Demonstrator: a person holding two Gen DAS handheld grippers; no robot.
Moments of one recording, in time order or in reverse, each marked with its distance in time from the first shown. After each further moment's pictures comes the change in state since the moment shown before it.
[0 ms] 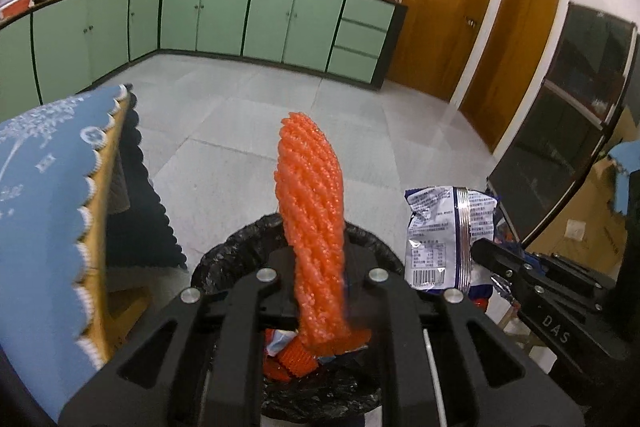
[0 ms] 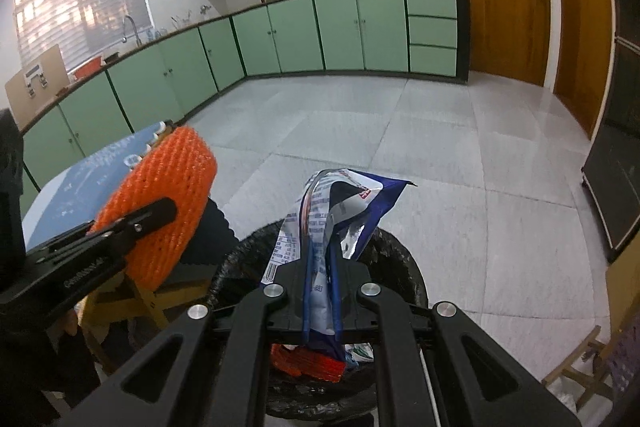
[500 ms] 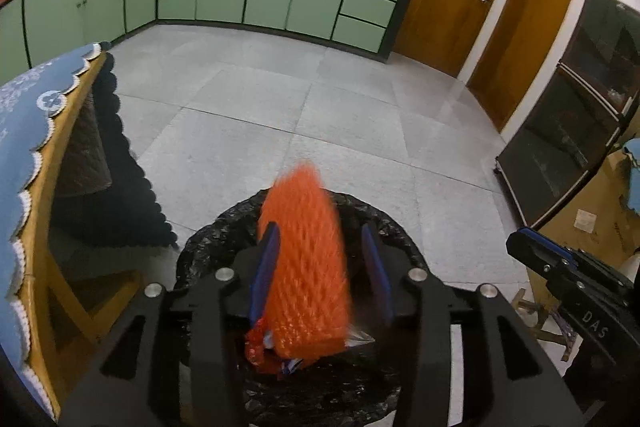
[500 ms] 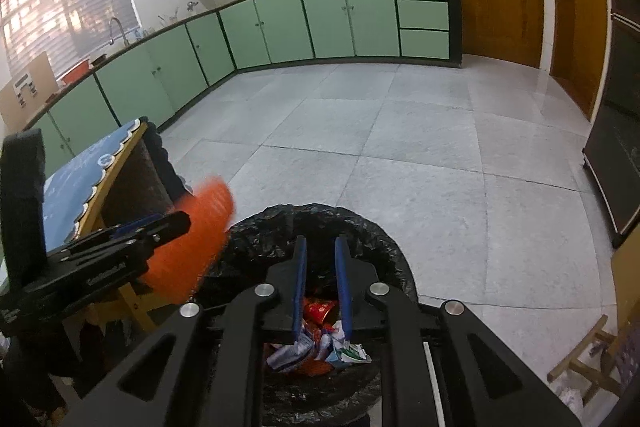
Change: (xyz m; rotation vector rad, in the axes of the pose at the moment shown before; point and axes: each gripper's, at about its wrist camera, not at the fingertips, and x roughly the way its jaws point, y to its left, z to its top) left arm 0.057 0.005 -0.001 -0.024 0.104 -0.013; right arm 0.023 -0.030 0.001 0.047 0.023 -0.009
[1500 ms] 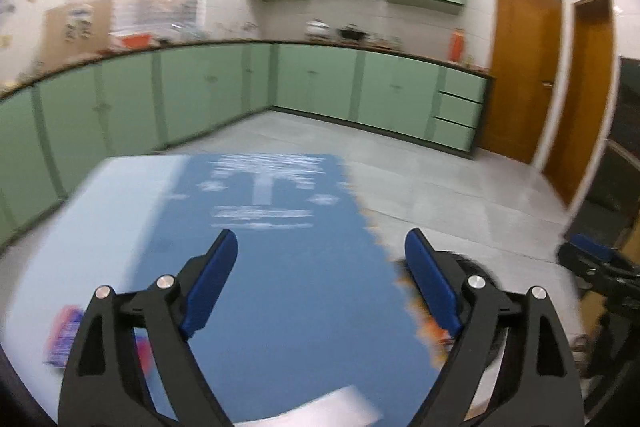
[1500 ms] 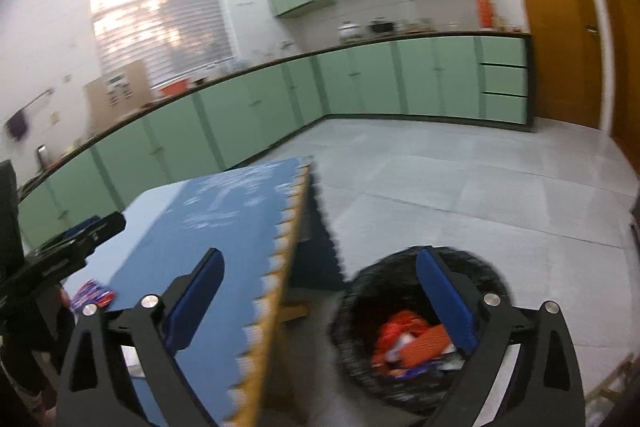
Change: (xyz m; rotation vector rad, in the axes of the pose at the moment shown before) left arm -0.326 0.120 -0.071 -0.078 -0.374 0.406; right arm -0.142 0.185 -0.028 -0.153 -0.177 0.281
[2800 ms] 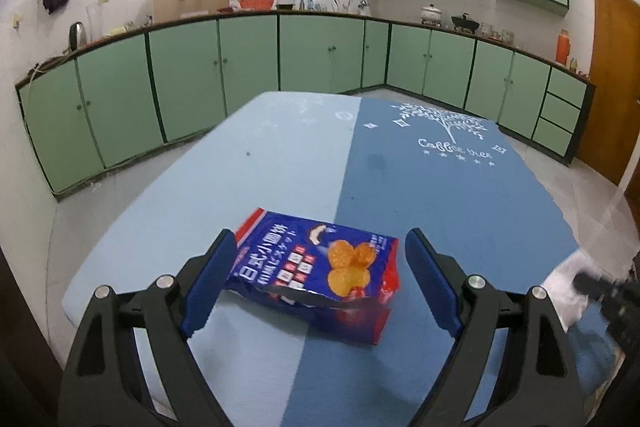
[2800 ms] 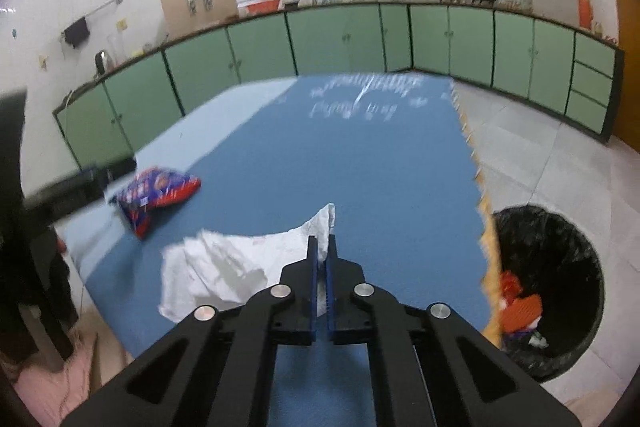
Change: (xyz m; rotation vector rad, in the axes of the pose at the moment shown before) left arm -0.052 0.150 -0.072 -0.152 0.096 0.304; right arm 0.053 0.150 -0.092 -0.202 0.184 0.173
